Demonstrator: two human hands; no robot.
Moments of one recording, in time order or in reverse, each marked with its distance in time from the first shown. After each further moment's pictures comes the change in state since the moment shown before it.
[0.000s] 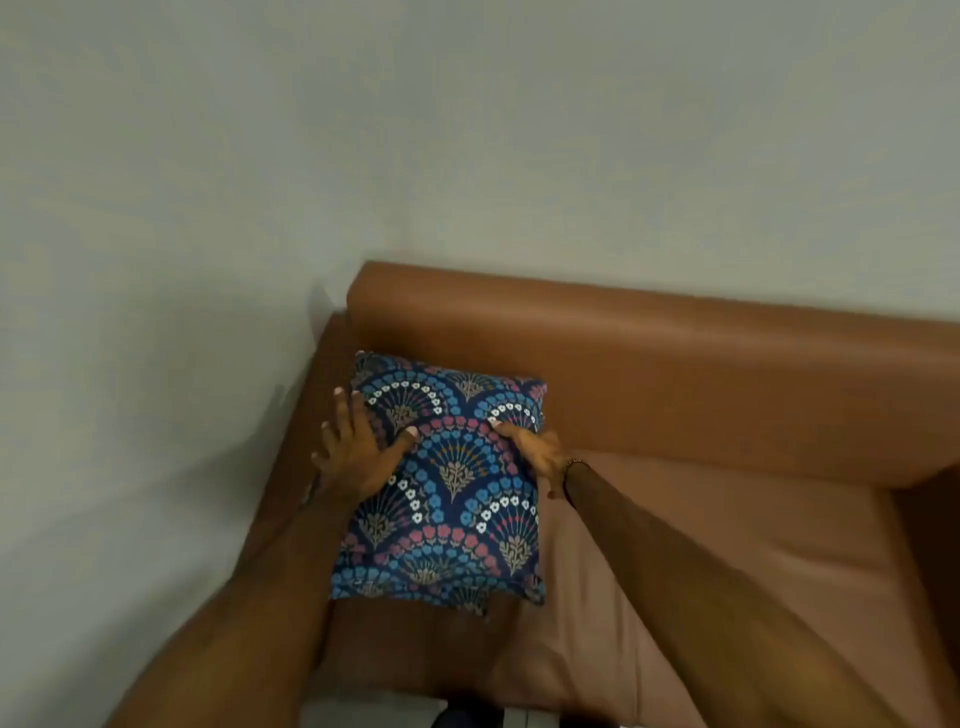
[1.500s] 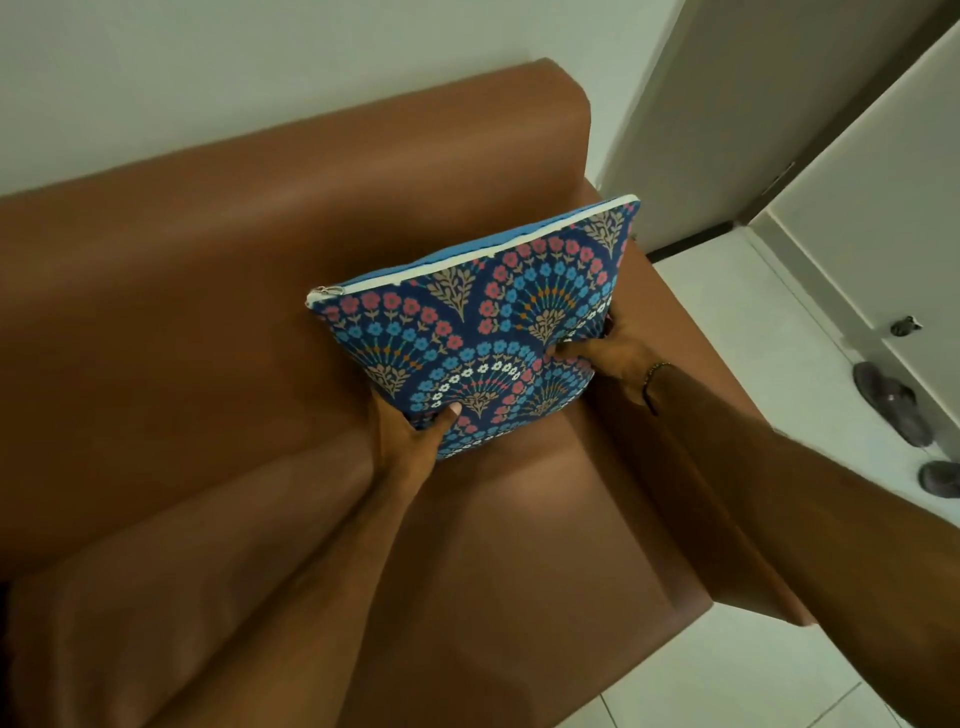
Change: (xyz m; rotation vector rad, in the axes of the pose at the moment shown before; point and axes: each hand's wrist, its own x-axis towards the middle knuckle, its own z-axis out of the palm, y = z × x) left_hand -0.084 0.494 0.619 -0.625 -0.286 0.462; right_hand 0.097 0.453 -0.671 0.446 0.599 -0.149
